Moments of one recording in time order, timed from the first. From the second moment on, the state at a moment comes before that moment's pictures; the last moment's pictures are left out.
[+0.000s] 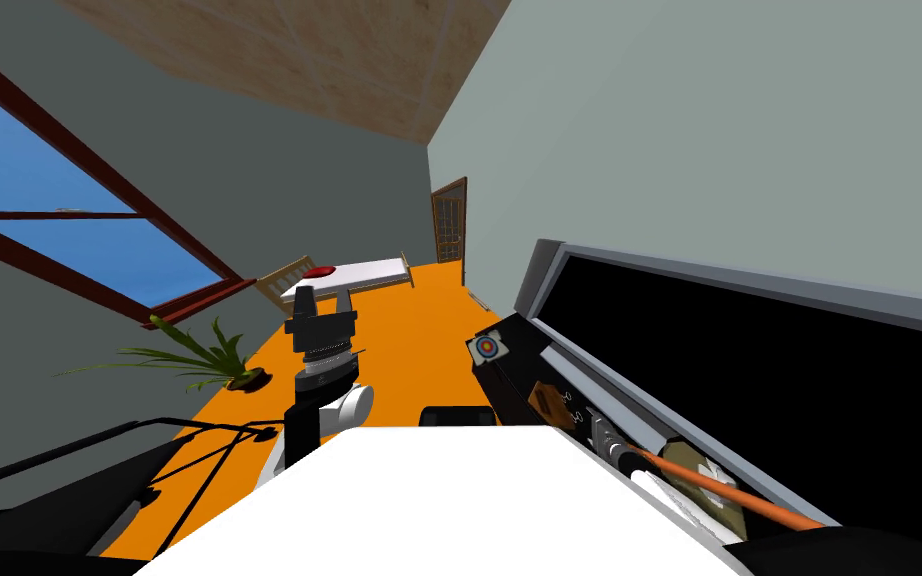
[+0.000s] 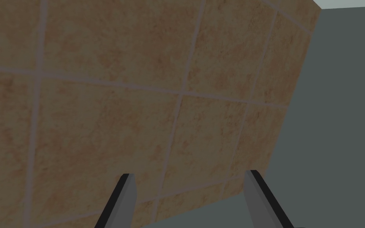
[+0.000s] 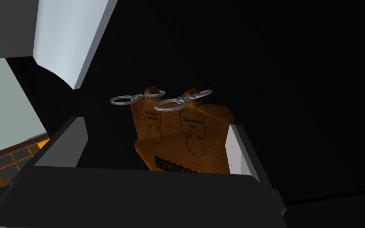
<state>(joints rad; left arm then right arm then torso) 0.50 -0.03 0.06 -2.33 0.04 -0.62 0.04 0.55 -0.65 0.01 -1.22 2.16 -0.10 0.21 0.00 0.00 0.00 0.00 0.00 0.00</state>
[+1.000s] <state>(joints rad) 0.50 -0.03 0.06 -2.33 0.04 -0.62 0.04 0.53 -0.66 0.03 -1.05 2.42 -0.07 0.23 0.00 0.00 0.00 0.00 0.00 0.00</state>
